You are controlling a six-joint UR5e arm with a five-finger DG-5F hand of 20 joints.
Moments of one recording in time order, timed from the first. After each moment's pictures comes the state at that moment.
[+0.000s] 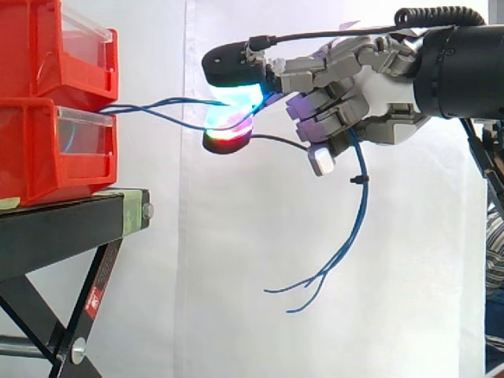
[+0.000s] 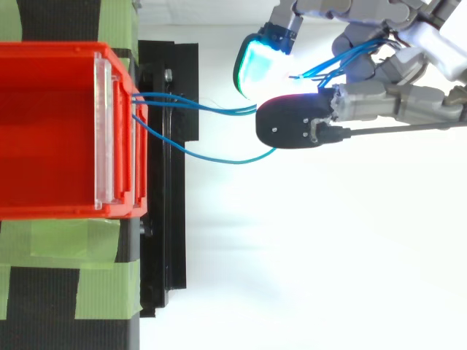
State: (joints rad) arm 0.26 -1.86 -1.78 -2.47 -0.81 -0.60
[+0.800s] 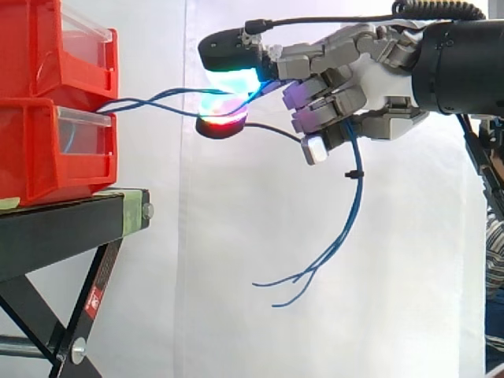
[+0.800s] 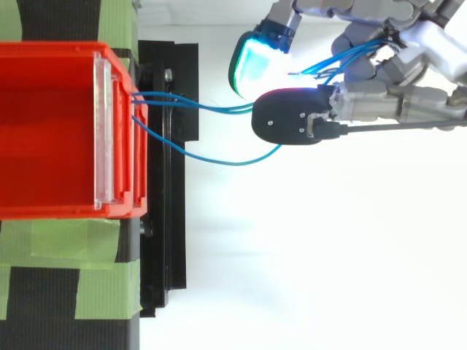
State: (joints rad) arm 0.27 -1.86 -1.78 -2.44 -0.79 -0.54
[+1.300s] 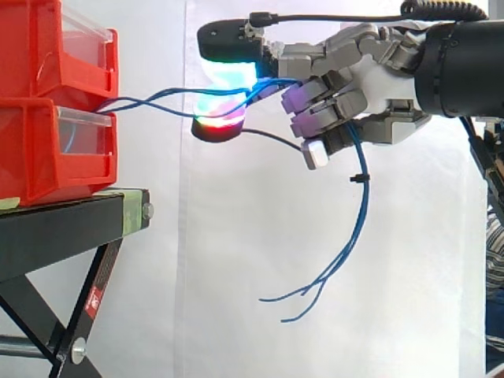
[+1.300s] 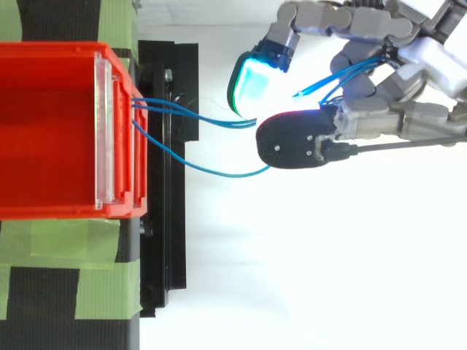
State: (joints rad) arm 0.28 -1.86 -1.78 -2.47 -0.78 -0.51
